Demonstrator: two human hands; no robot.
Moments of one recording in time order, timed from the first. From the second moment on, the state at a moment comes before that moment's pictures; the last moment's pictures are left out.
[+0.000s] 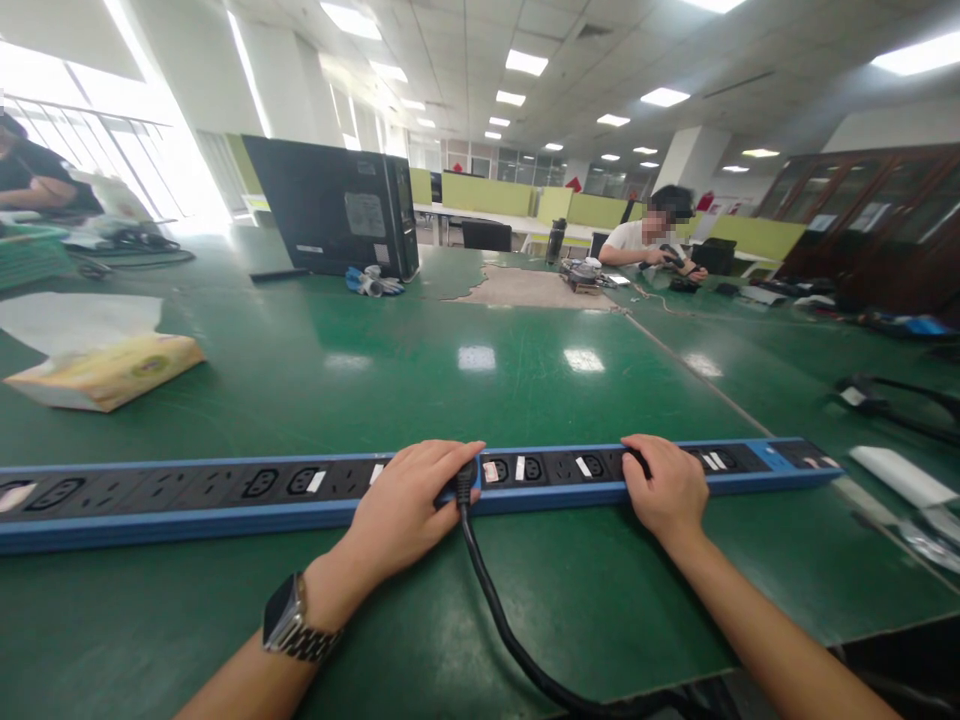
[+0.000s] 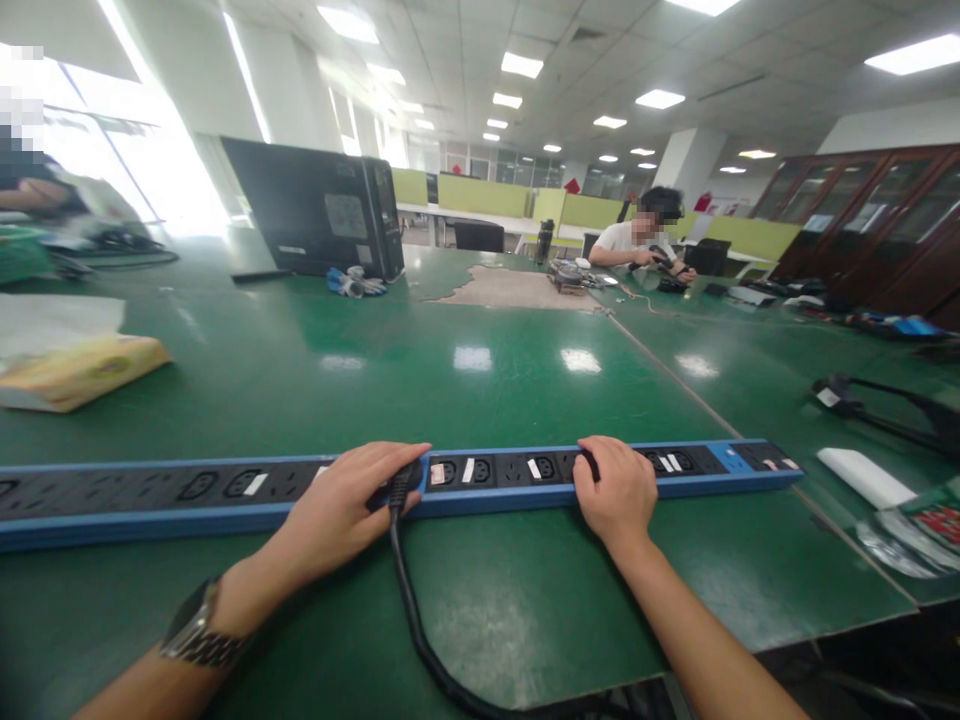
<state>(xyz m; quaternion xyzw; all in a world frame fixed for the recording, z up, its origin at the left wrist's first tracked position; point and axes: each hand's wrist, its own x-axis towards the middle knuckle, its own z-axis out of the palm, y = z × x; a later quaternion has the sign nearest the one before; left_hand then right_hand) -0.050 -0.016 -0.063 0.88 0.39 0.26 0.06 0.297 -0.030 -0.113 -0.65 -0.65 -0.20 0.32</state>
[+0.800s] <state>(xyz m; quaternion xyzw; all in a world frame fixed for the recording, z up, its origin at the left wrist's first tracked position) -0.048 -0.016 -0.067 0.87 0.39 0.29 0.04 0.297 -0.030 -0.114 -0.66 -0.65 -0.21 0.32</state>
